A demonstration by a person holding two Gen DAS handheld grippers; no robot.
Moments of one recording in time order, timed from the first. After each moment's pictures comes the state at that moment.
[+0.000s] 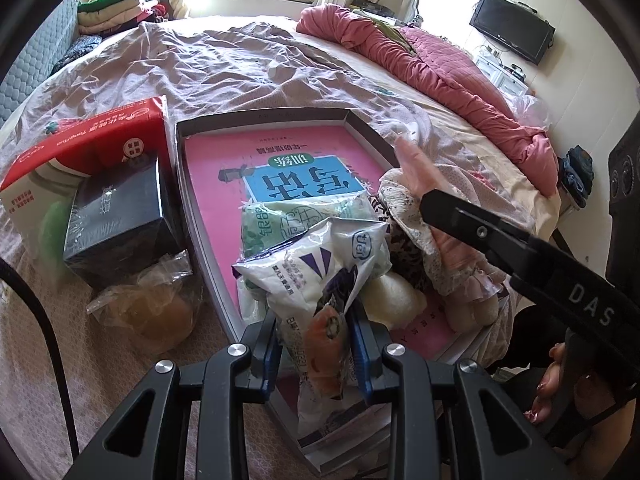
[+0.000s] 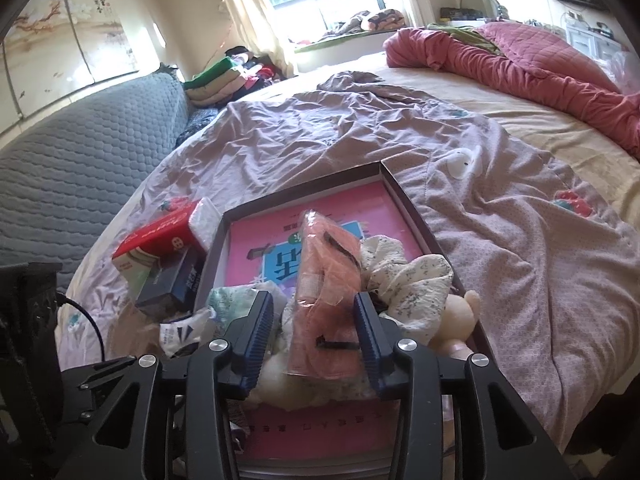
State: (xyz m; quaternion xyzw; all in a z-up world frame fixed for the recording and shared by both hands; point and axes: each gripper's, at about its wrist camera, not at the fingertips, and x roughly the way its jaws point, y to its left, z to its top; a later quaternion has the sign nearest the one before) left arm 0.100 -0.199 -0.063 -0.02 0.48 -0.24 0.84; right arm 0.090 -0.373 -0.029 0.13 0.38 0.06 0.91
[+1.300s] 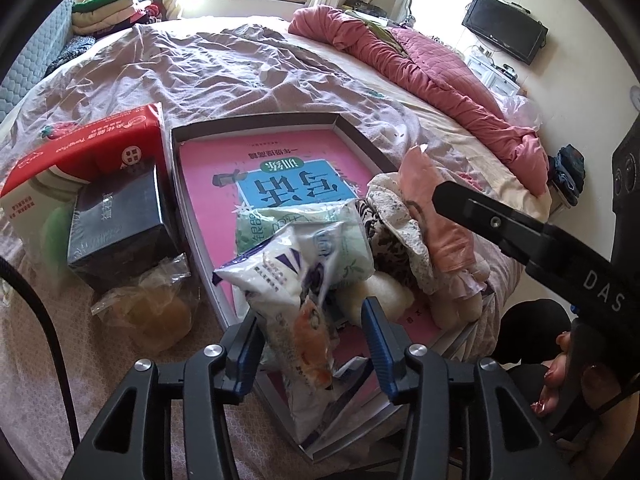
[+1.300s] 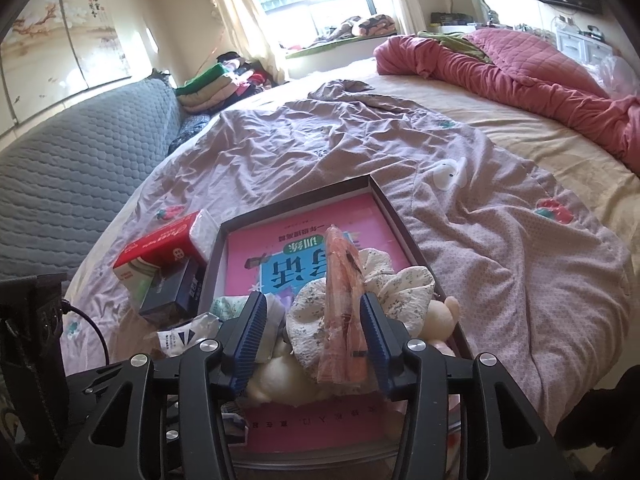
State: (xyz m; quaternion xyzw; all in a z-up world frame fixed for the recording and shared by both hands) left arm 0.096 -0.197 -0.051 -0.02 0.48 -0.25 0.84; right arm 0.079 -0.378 -0.012 0.13 0.37 0.03 0.92
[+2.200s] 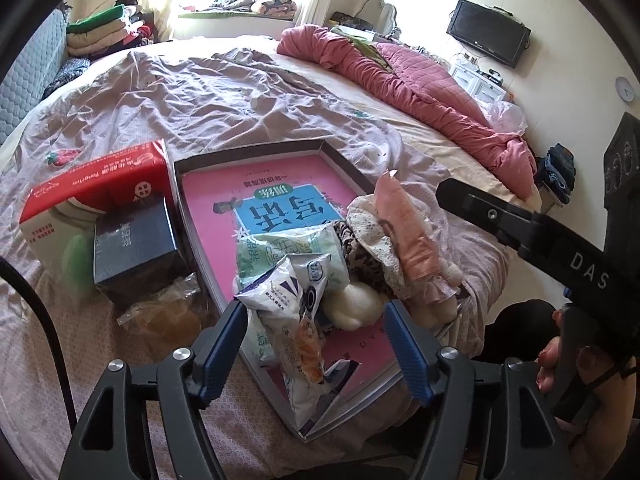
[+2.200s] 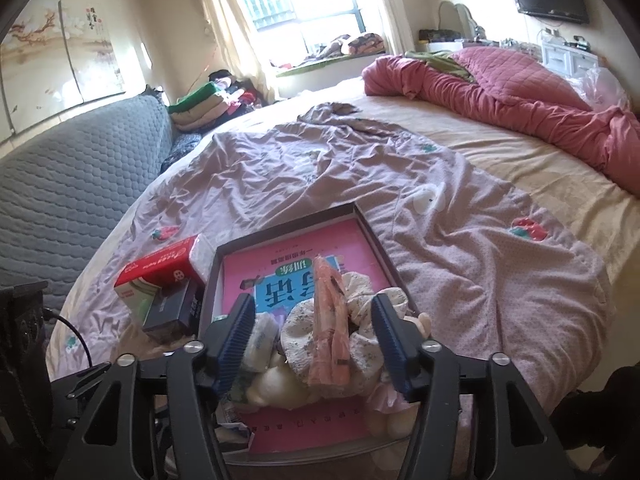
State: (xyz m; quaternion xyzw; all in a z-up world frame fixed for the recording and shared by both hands) left arm 0.079 -0.189 -0.020 -0.01 0.44 -0.27 0.85; right arm 0.062 -0.385 0.017 0.12 0.34 0.01 0.93
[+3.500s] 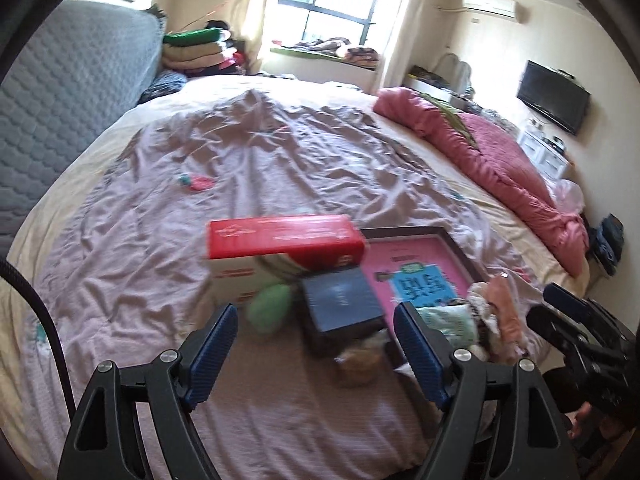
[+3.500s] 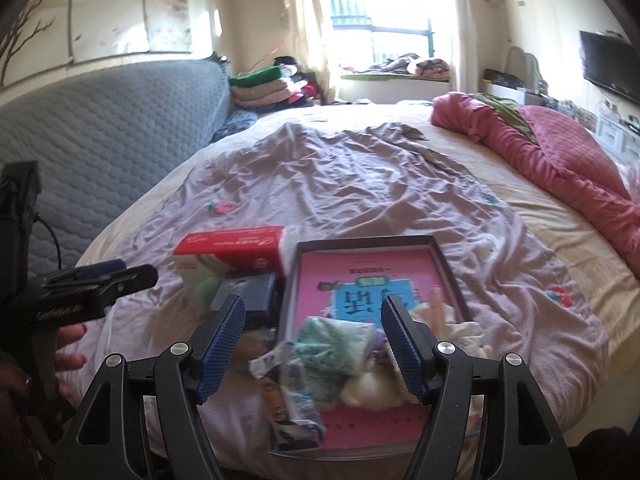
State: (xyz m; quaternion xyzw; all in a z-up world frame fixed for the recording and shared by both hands) left arm 0.105 -0.031 0.037 -0.06 0.39 -0.13 0.91; right arm 0.057 -0.271 0.056 0.01 0.34 0.10 0.94
